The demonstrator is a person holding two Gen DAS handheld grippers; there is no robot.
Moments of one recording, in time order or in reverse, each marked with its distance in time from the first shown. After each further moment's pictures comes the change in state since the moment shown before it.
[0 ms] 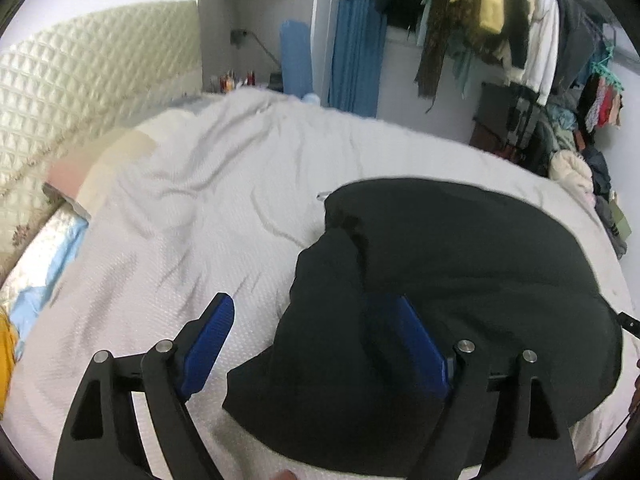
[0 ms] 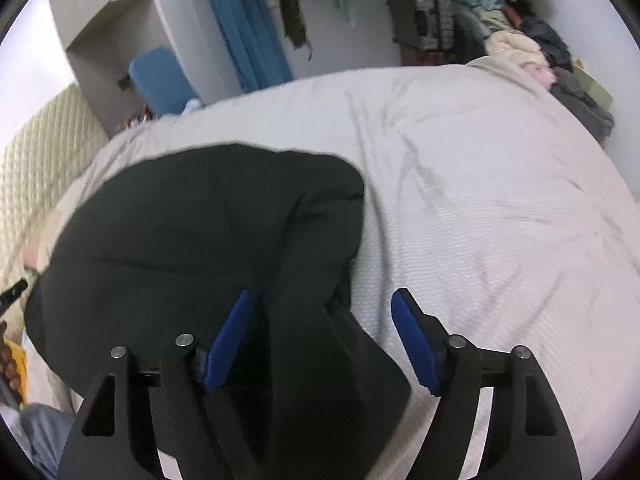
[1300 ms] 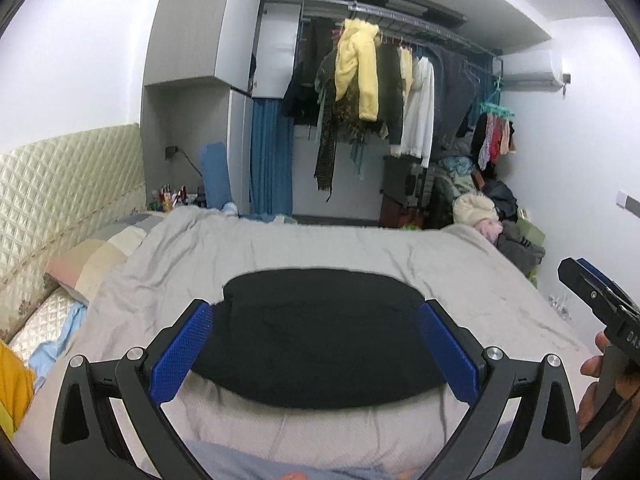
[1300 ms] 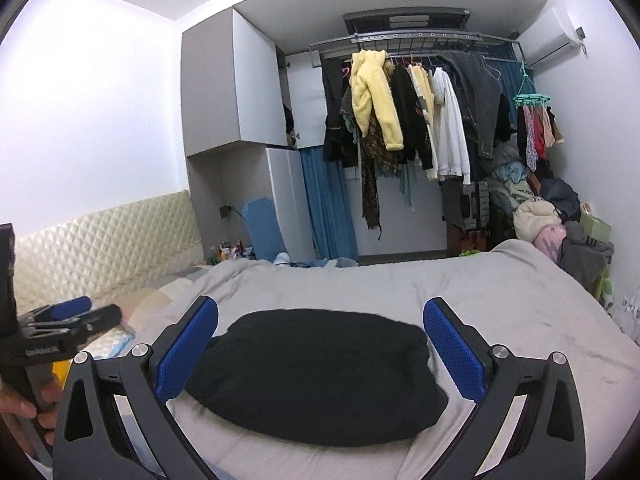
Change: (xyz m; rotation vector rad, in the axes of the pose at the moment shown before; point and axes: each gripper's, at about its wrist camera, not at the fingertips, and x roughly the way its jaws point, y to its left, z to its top) left arm -0.335 -0.124 -0.061 0.154 -0.319 -0.221; right arm -0.278 0.142 -0.077 -0.201 -0.587 0.178
